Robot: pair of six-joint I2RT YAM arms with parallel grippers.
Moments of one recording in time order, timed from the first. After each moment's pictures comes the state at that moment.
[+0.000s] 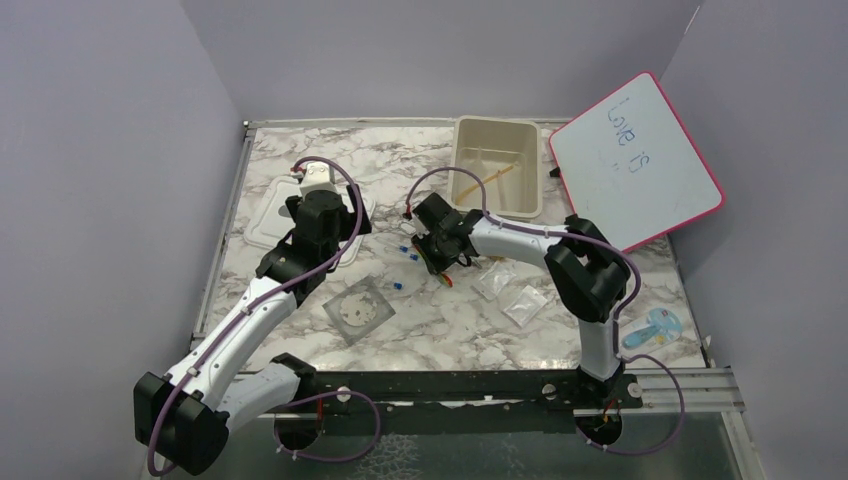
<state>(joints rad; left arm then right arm) -0.47 0.99 0.83 -0.28 -0.43 -0.40 0.83 1.98 1.35 -0.44 -0.02 0.11</state>
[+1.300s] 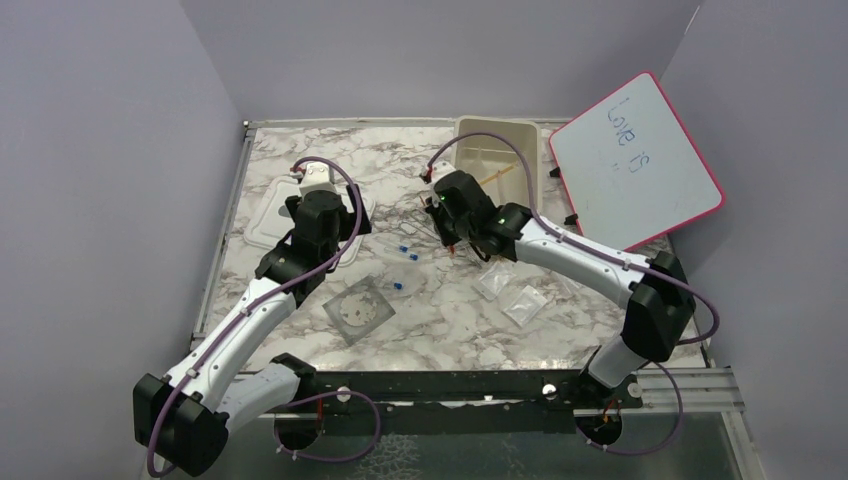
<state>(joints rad) -0.47 0.99 0.83 -0.28 -0.43 -0.40 0.87 1.63 1.31 -0.41 0.22 0.16</state>
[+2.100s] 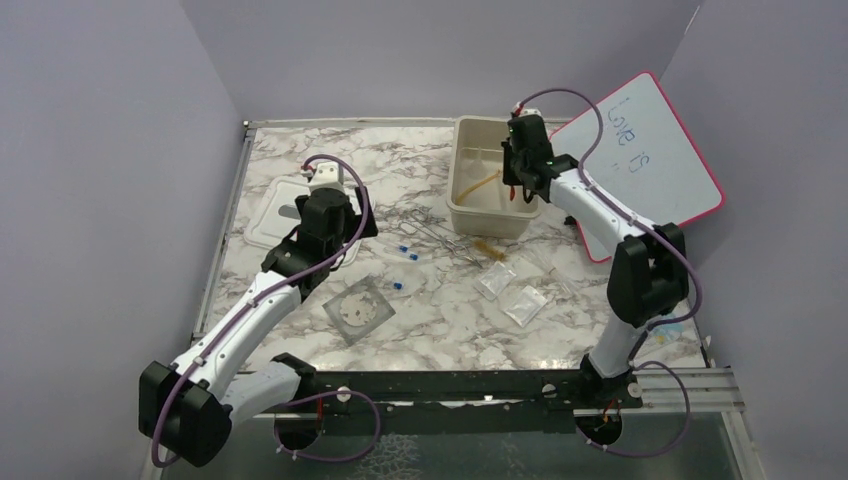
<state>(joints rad) -0.47 1.03 0.83 -0.28 -0.35 -0.40 0.39 1.73 1.45 -0.38 0.28 0.22</state>
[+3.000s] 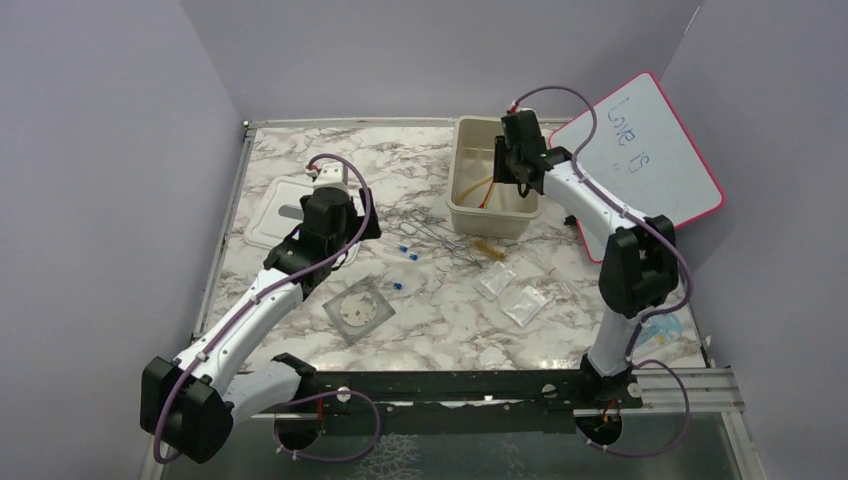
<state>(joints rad) -0.47 1.06 0.83 -0.28 -0.30 -0.40 0.39 1.87 1.55 -0.47 0.27 0.28</state>
